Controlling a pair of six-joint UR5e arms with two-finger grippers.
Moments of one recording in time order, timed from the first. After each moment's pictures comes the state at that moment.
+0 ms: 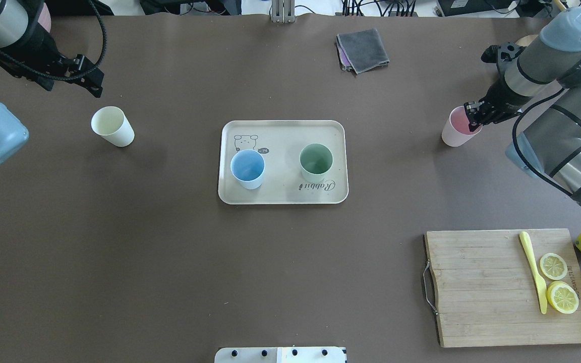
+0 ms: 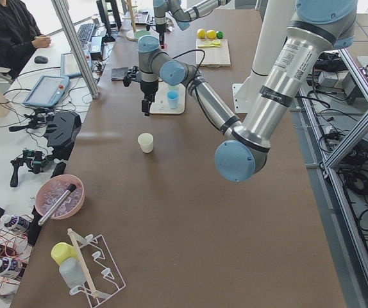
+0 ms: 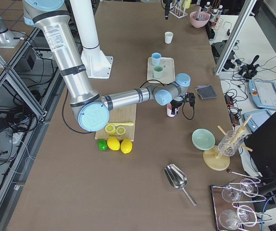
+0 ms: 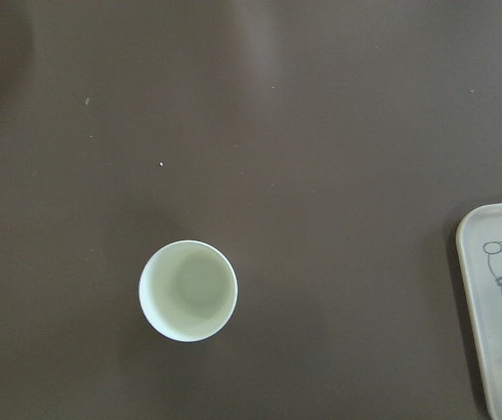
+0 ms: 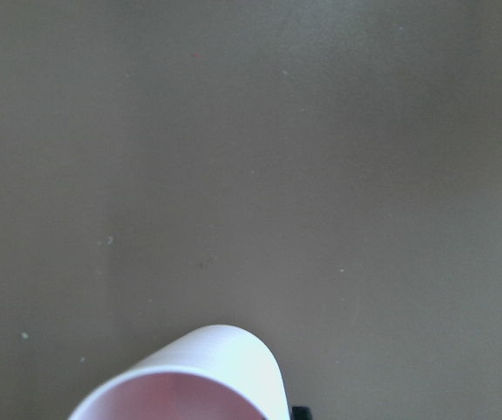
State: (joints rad) left arm -1.06 -2.02 -1.89 -1.38 -2.16 -0.57; right arm 1.03 -1.19 1.41 -1.27 2.25 0.71
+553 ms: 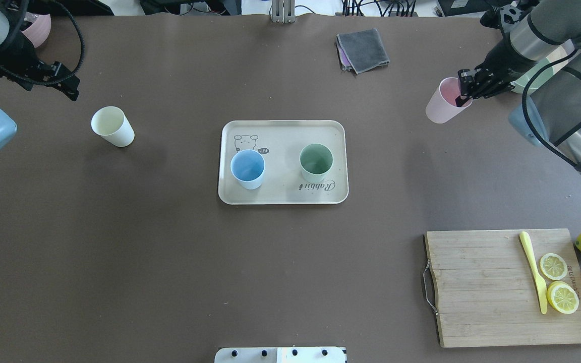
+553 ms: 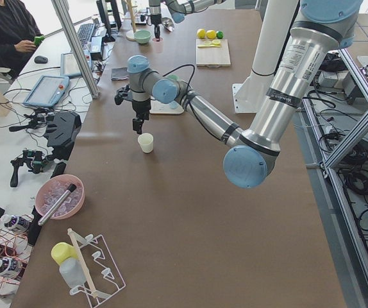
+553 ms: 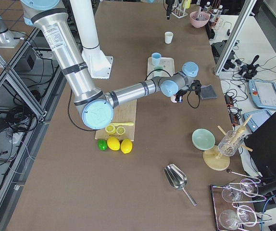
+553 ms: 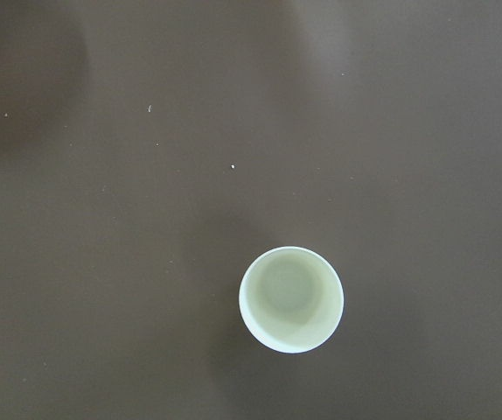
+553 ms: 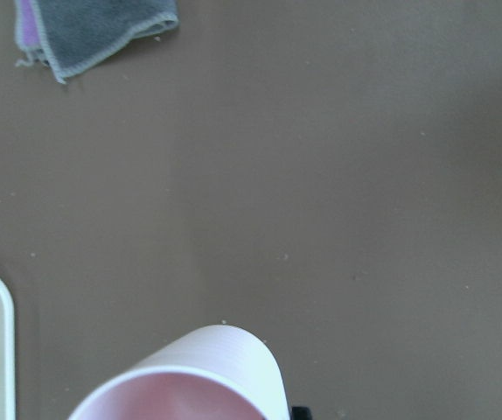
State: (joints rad) left arm -1.10 -1.96 -1.75 -1.53 -2.16 -0.47; right arm 1.10 -1.11 1.46 -1.32 2.42 0.71
